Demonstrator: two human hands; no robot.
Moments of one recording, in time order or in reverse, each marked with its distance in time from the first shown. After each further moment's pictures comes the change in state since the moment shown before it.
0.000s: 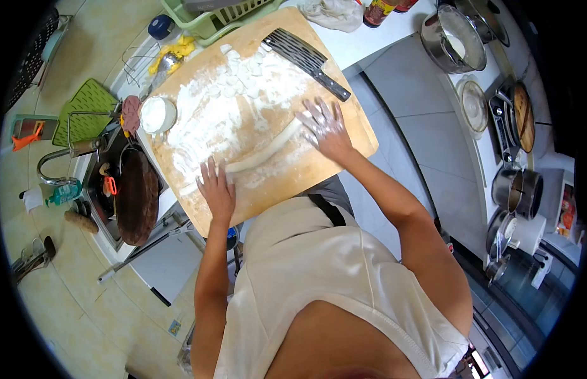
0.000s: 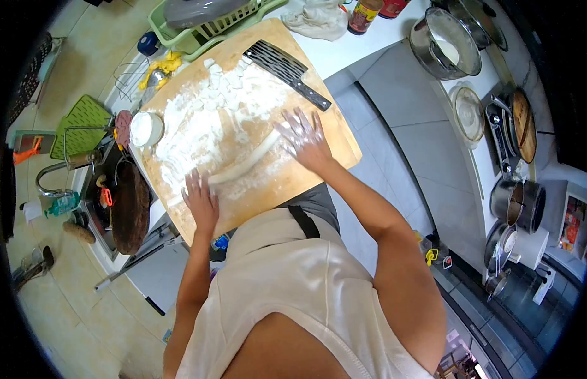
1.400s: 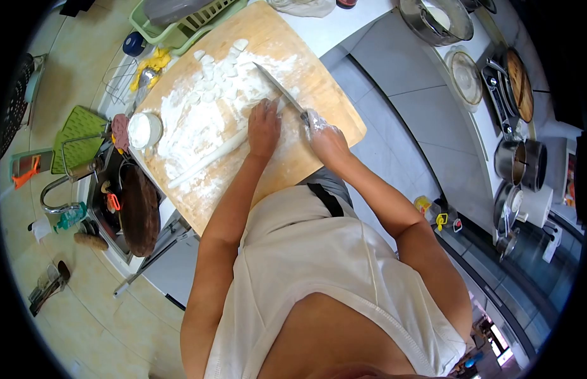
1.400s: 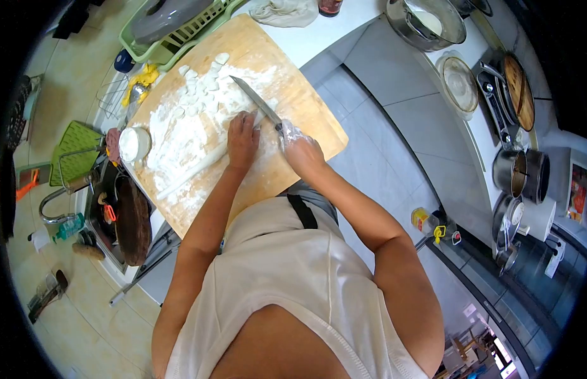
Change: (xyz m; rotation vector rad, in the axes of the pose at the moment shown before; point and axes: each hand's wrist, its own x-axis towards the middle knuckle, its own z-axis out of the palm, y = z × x) left_hand 0.150 0.159 0.049 -0.381 0.290 0.400; right_hand -0.024 -0.024 -0.069 0.463 -0.140 0.529
